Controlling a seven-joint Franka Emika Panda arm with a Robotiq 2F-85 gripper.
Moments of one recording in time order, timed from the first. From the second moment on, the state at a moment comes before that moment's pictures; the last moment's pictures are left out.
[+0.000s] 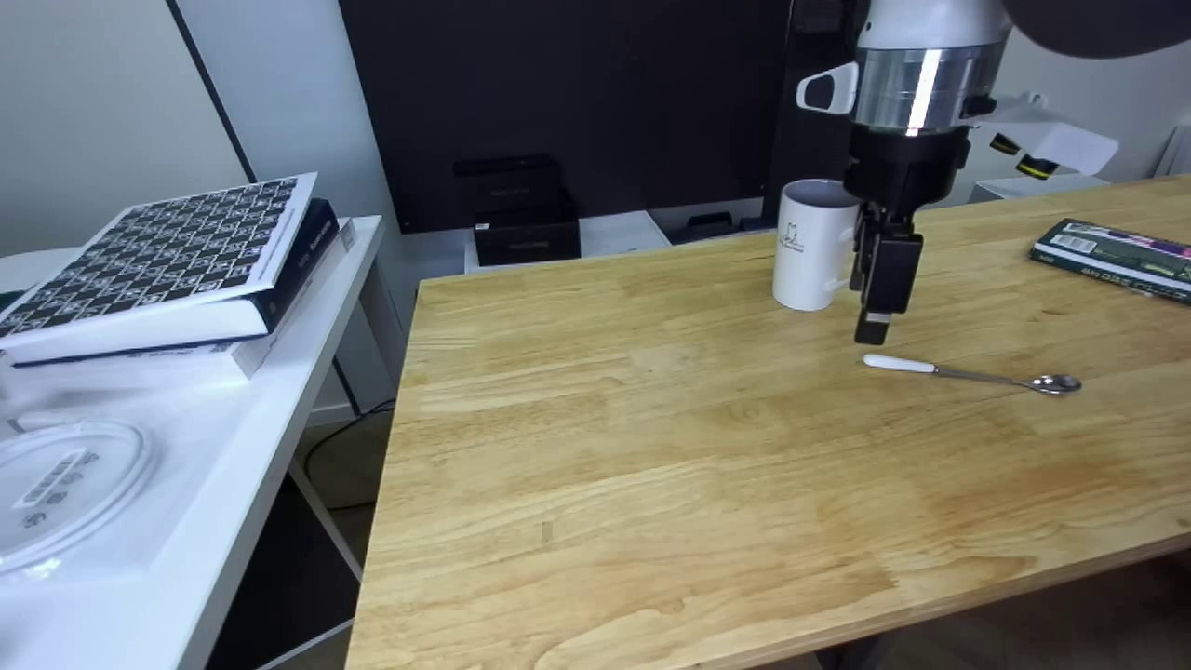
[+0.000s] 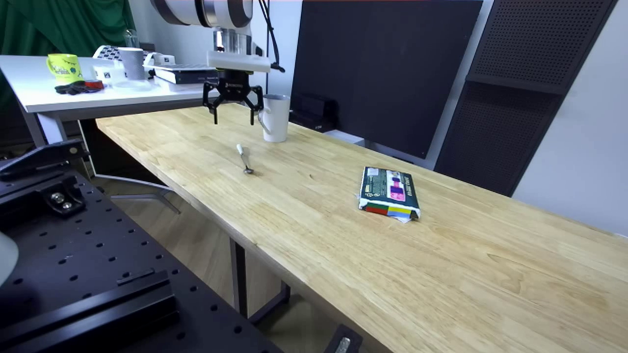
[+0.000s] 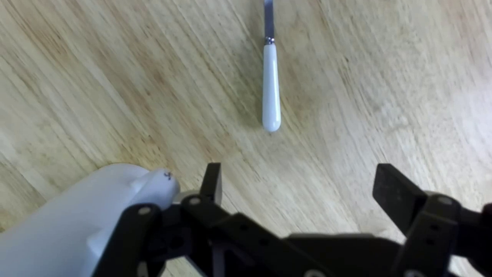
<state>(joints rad) 0.26 0.67 0.19 -1.99 -0.22 2.60 -0.34</state>
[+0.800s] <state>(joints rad) 0.25 0.72 0.20 -2.04 -0.19 2.65 -0.33</state>
